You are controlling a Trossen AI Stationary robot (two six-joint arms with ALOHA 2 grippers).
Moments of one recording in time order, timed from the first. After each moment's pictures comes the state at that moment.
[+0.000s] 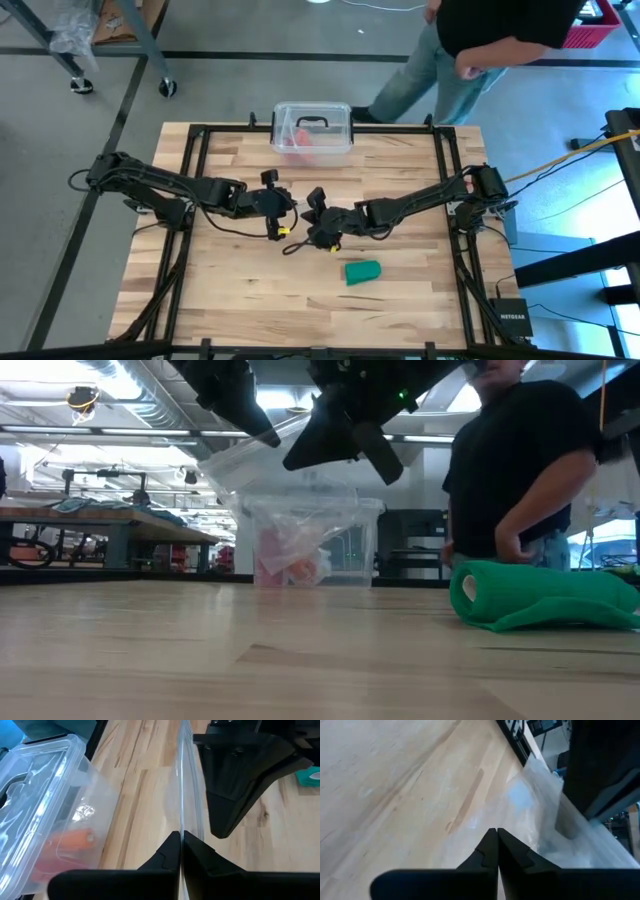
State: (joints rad) left arm -0.15 1.33 1.01 -0.43 -0.48 -0.01; right arm 0.18 1.82 1.23 -0.02 0.43 -0.81
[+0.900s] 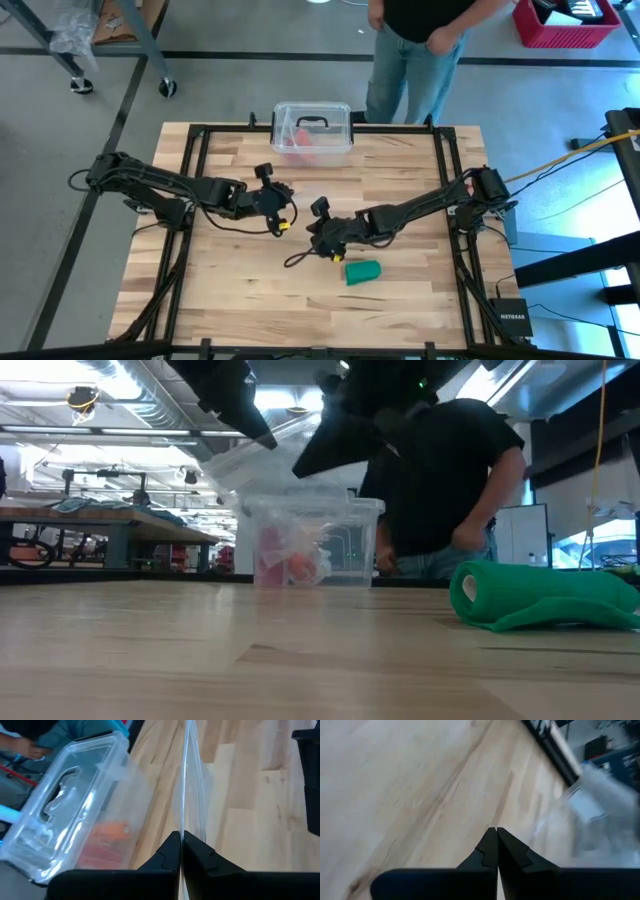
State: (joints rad) left arm -0.15 1.33 1.01 -0.45 -0.65 -0.02; right arm 0.24 1.82 1.23 -0.11 0.39 -0.63
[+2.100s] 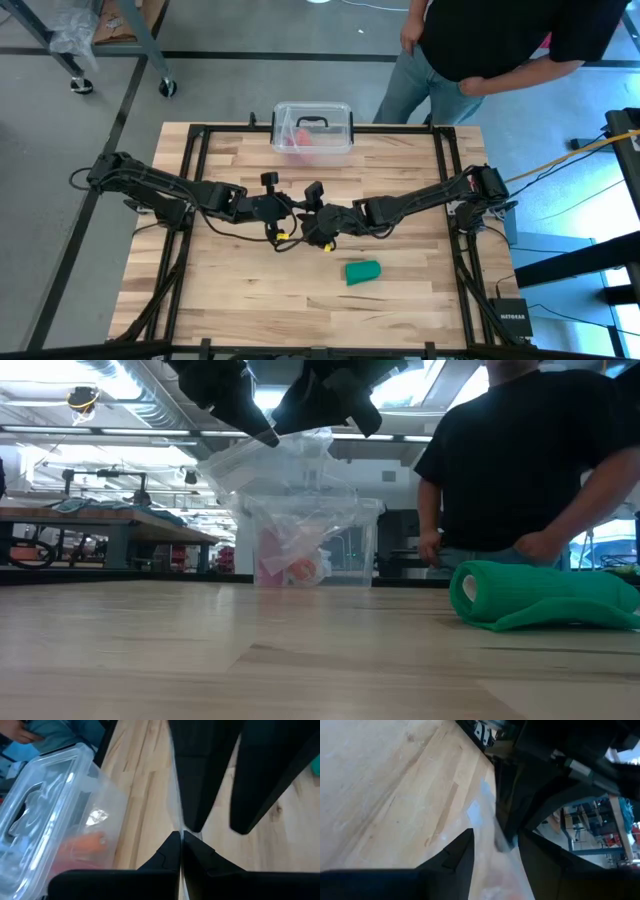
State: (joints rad) left arm -0.19 1.34 1.00 -0.42 -0.56 0.04; right arm 0.21 1.81 1.37 -0.10 0.50 -0.72
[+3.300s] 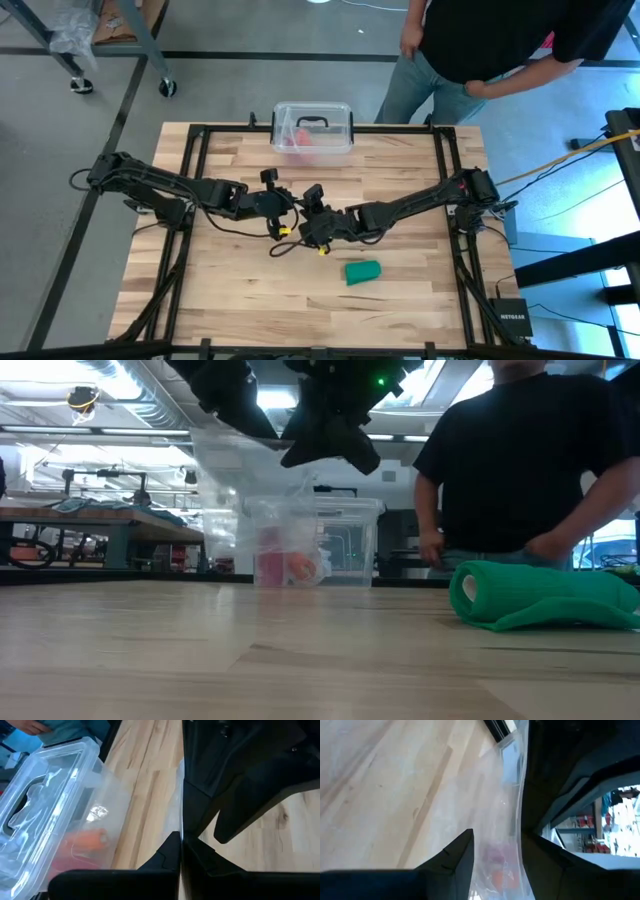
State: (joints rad) left arm -0.18 1.34 1.00 -0.41 -0.54 0.01; right arm 0.20 1.89 1.37 -0.13 0.67 -0.78
